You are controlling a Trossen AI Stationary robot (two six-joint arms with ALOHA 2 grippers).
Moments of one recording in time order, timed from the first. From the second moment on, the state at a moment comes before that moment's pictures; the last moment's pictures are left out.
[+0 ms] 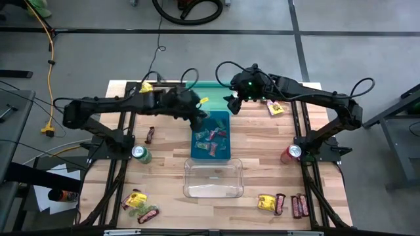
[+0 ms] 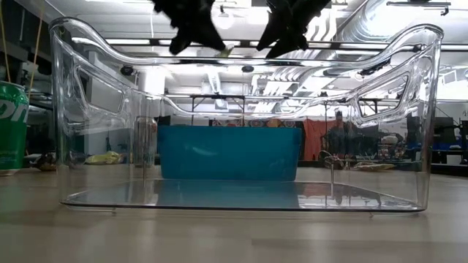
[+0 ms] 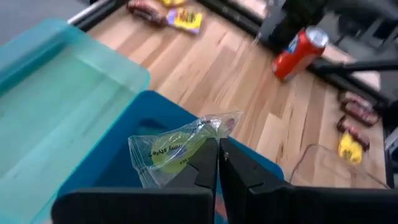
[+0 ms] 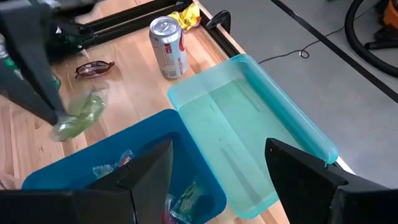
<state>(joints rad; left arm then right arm) 0.17 1.40 1.21 -0.45 -0.03 -0.40 -0.33 1.48 1.42 -0.61 0.10 0.12</state>
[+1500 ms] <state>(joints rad) 0.18 0.98 0.98 -0.33 0.22 -0.28 -0.32 1.48 1.42 -0.57 0.09 0.40</state>
